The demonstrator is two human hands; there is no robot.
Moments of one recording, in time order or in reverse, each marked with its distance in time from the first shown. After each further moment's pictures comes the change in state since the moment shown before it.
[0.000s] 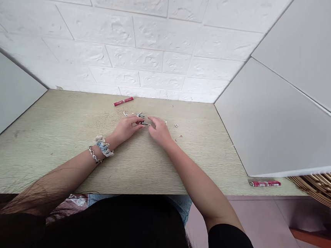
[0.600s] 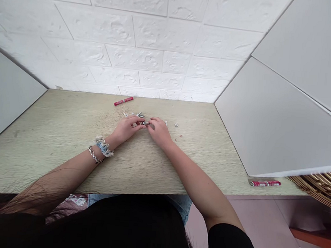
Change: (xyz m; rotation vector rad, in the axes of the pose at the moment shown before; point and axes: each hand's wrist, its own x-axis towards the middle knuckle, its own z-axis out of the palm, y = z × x) left_hand -0.002 0.001 0.002 -0.030 0.006 0.026; right_hand -0.001 0.003 0.003 -0.096 -0.012 -0.041
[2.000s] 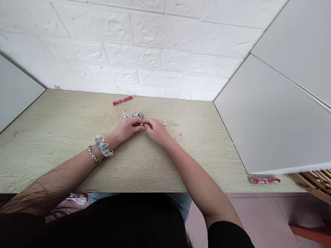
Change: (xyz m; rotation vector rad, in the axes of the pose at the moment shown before) left_hand 0.001 0.010 -0.004 -0.047 -0.111 -0.120; right_hand 0.000 -0.011 -0.008 0.115 -0.188 -0.041
